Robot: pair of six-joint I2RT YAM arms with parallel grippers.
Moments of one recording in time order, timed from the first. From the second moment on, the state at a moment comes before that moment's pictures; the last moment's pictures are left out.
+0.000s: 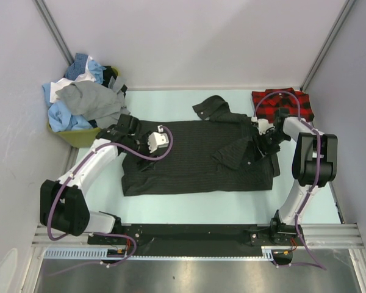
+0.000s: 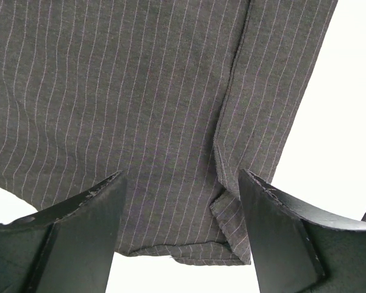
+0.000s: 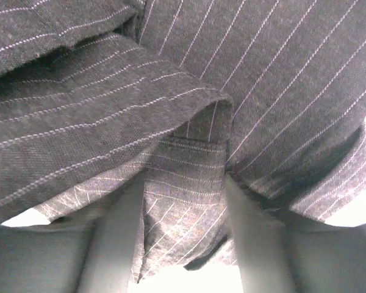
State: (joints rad) left arm -0.28 1.37 1.05 -0.83 0.51 0.90; right arm -0.08 1.88 1.27 -0.83 -0.38 -0.53
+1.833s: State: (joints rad) left arm -0.32 1.42 1.33 -0.50 0.53 0.13; right arm 0.05 1.53 1.11 0.22 -1.16 1.31
